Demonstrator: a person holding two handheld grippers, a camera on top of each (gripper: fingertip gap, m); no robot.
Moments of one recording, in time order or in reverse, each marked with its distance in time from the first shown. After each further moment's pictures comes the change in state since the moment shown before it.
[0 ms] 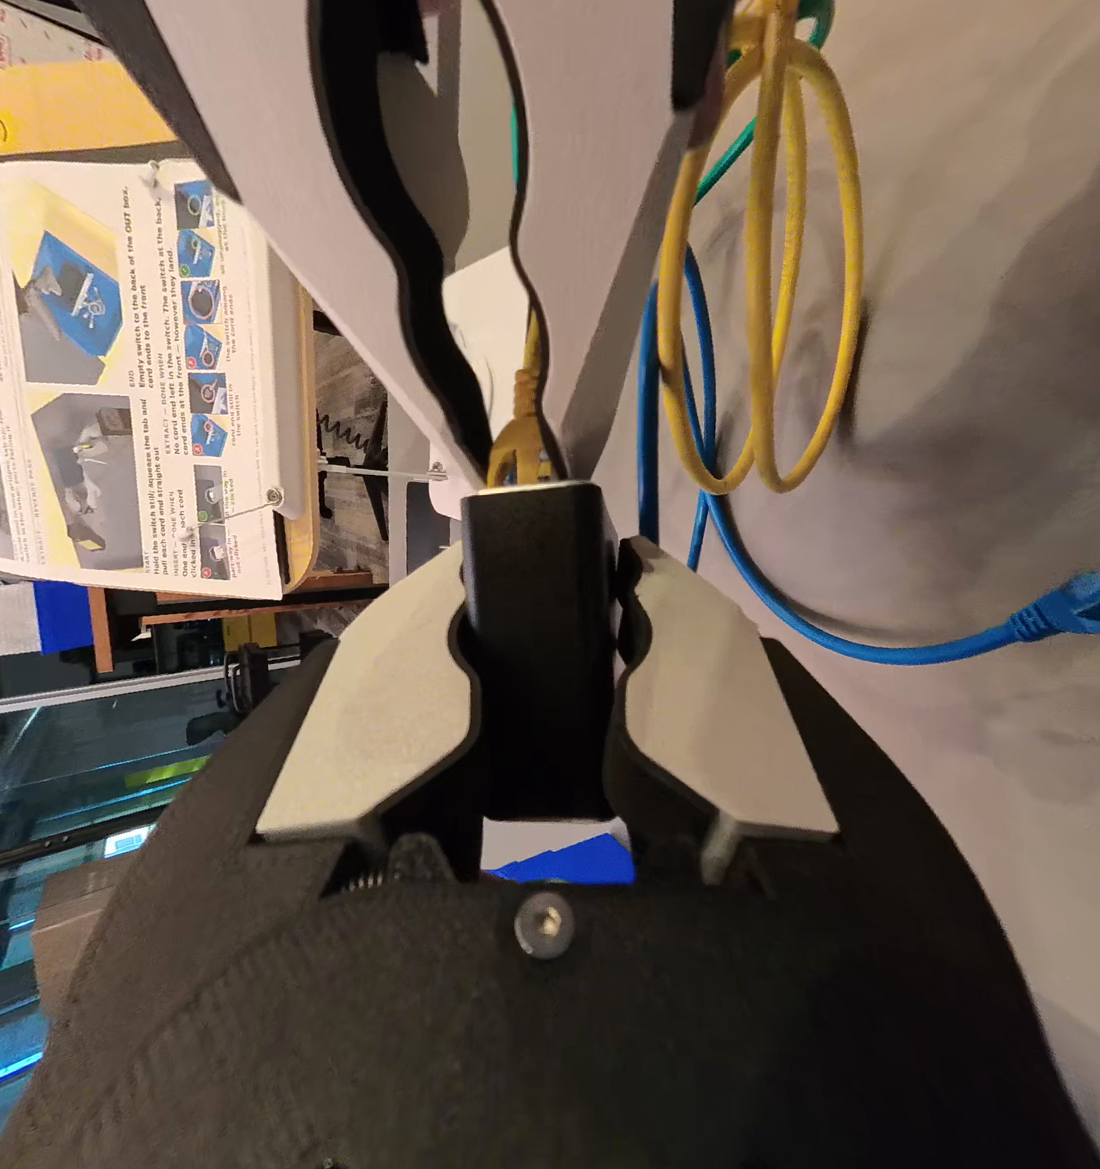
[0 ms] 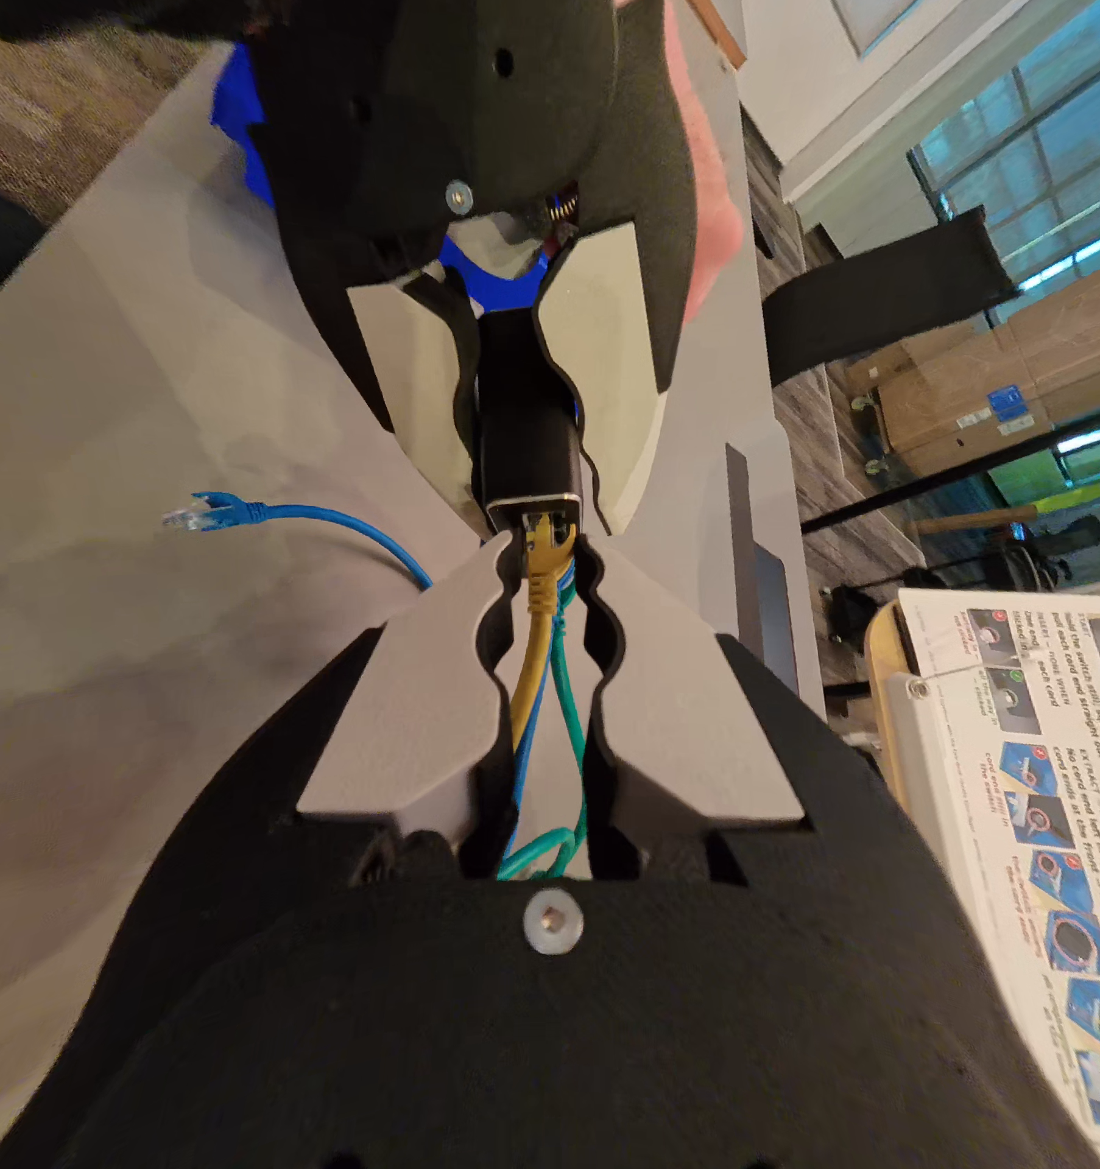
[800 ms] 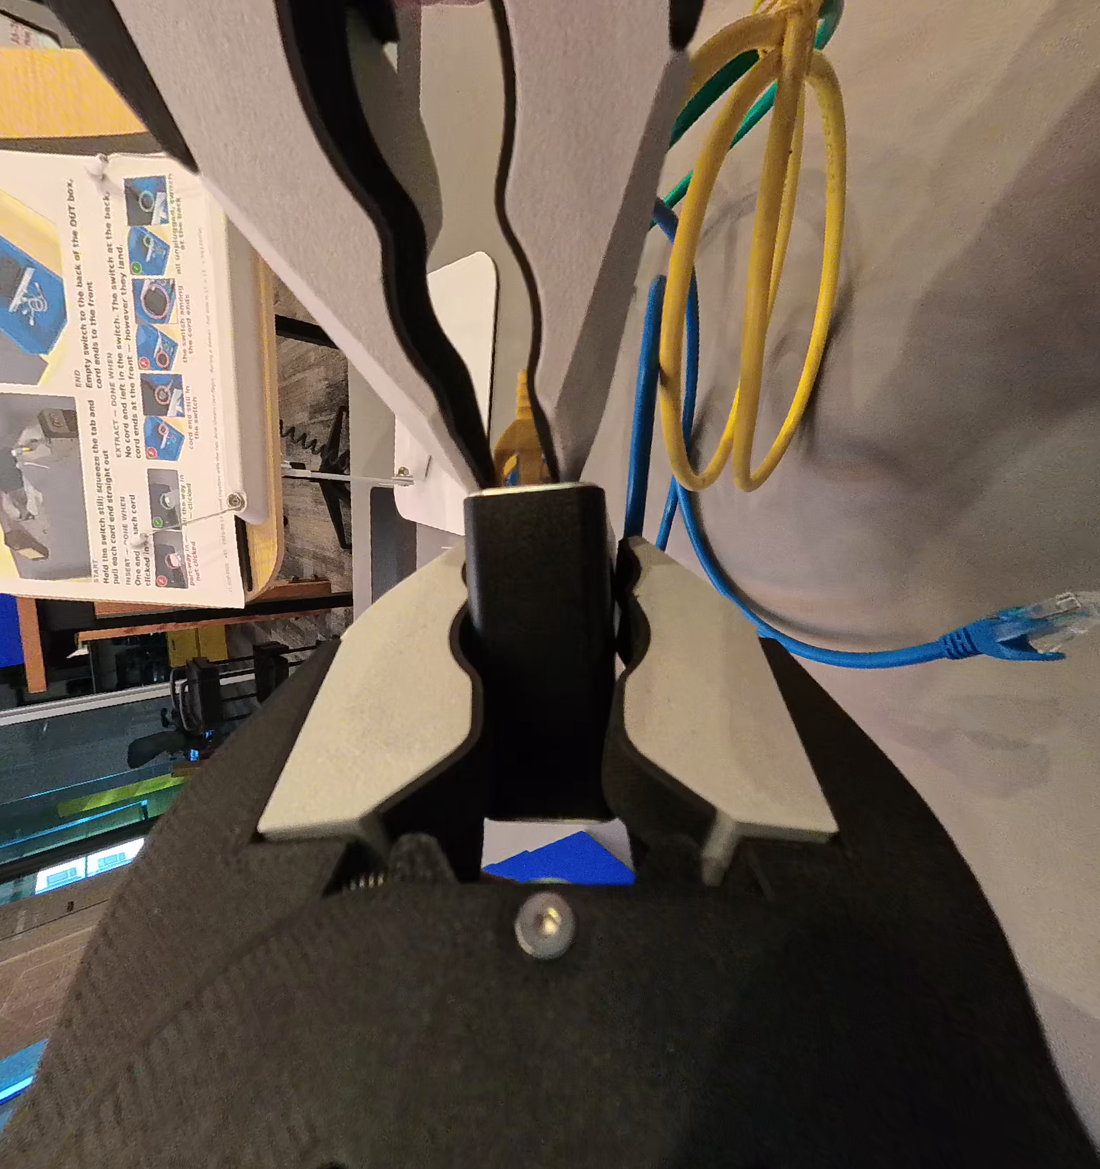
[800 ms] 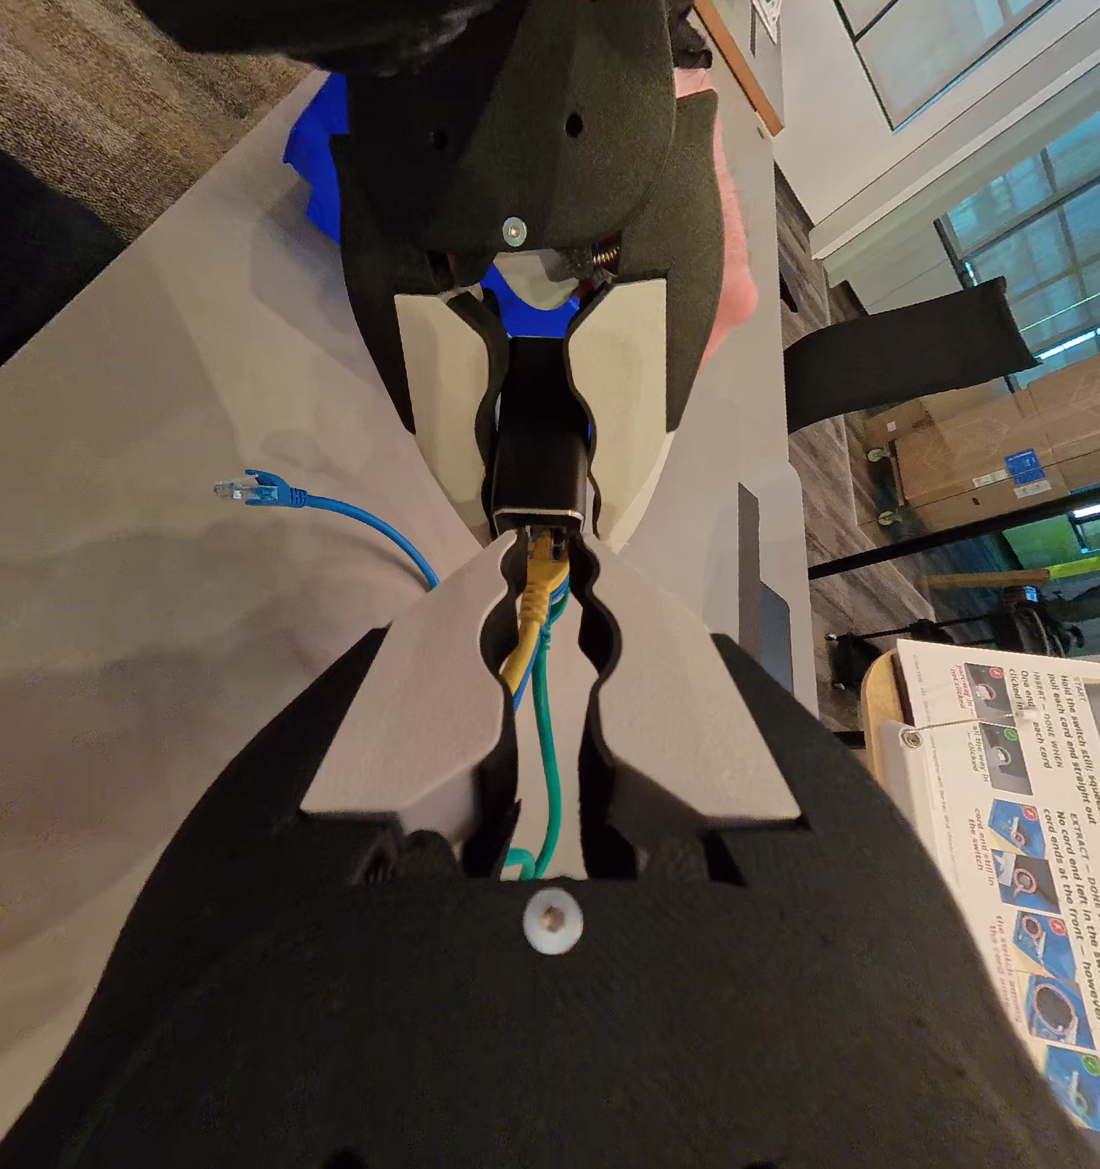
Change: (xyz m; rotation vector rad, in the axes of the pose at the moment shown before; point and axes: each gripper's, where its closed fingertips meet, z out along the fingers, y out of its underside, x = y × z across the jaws) left arm 0.005 -0.002 -0.005 0.012 0.071 -0.027; right arm -0.004 -0.012 -0.006 0.049 -0.057 -0.063
